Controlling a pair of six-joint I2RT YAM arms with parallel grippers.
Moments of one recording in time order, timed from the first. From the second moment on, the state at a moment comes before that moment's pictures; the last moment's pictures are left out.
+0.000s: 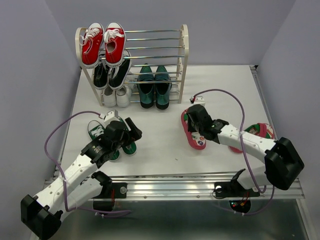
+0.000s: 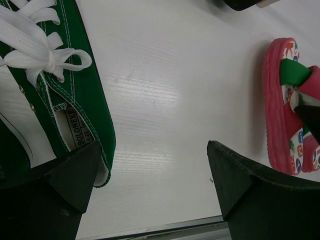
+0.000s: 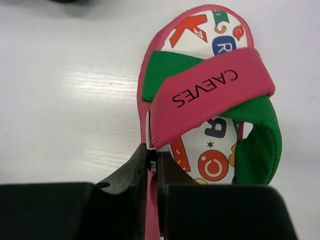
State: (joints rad) left arm -0.61 0.75 0.59 -0.52 -0.26 -0.91; right arm 0.68 1.37 0.86 -0.23 0.37 0.47
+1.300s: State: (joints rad) left arm -0.61 0.71 0.56 -0.53 -0.22 -0.96; right arm 1.07 1.86 1.24 -0.23 0.61 0.97
